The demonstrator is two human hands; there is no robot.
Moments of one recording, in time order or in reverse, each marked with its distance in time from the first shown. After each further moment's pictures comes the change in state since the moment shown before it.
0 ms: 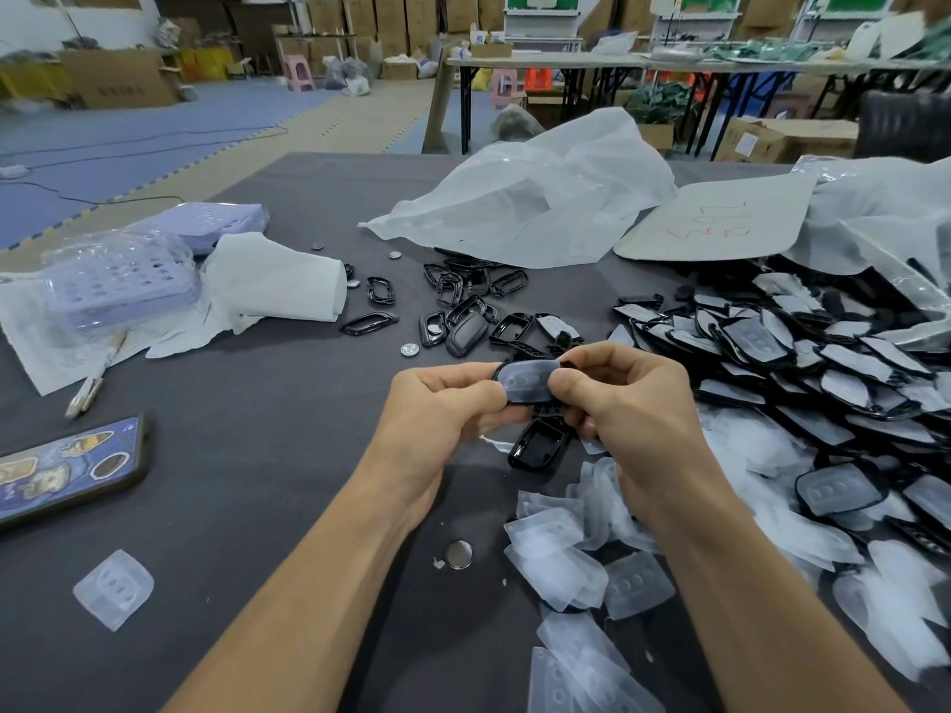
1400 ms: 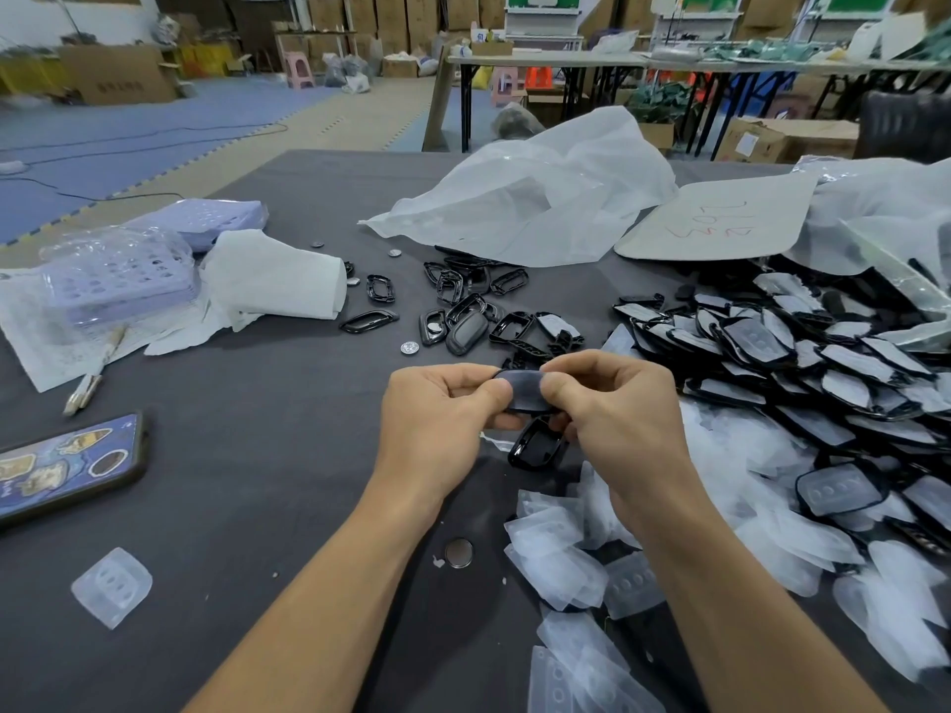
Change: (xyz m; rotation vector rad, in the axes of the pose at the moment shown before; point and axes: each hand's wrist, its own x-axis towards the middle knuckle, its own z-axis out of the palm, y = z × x) left_hand 0.001 -0.006 0.009 0.265 0.223 0.115; right_hand -0.001 0.012 0.008 -0.163 0.030 -0.098
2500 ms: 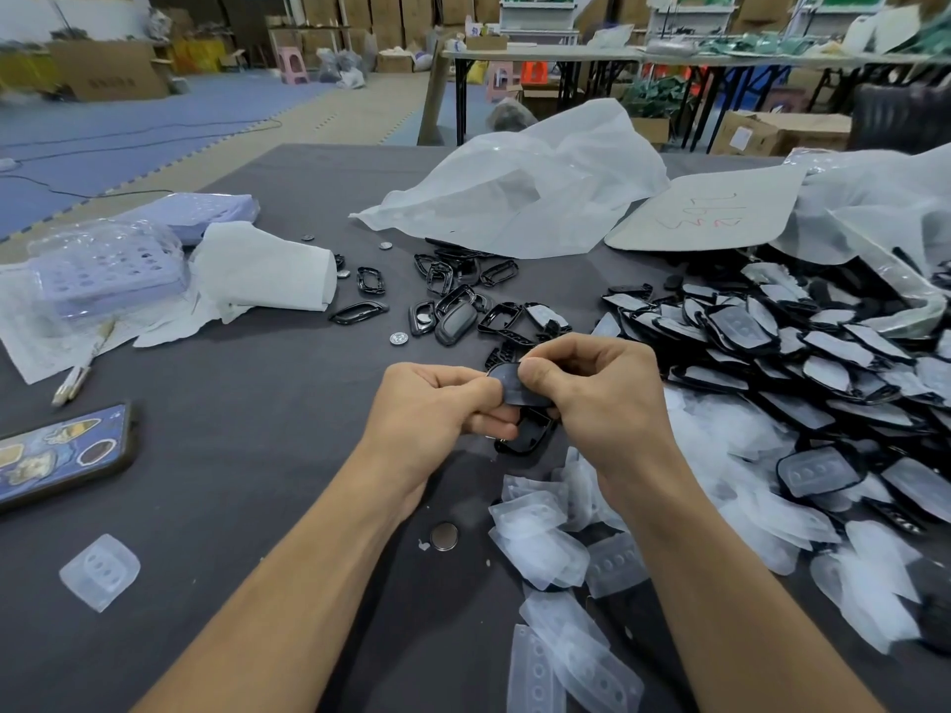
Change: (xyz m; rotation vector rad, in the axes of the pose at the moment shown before) left_hand -0.002 0.002 -0.005 -0.016 -0.137 -0.107; right_hand 0.002 0.000 -0.001 -0.043 -0.060 -0.081
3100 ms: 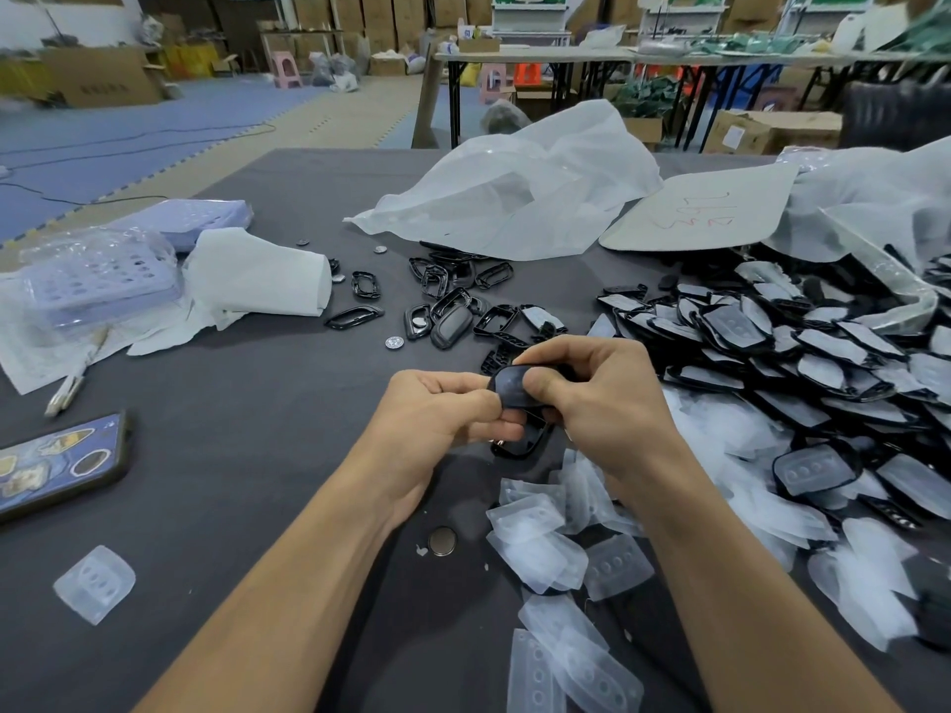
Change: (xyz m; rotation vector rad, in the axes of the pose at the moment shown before) left_hand 0.000 -0.001 -0.003 -0.085 -0.137 -0.076; right_hand 0.006 0.001 -0.008 -0.044 -0.096 0.023
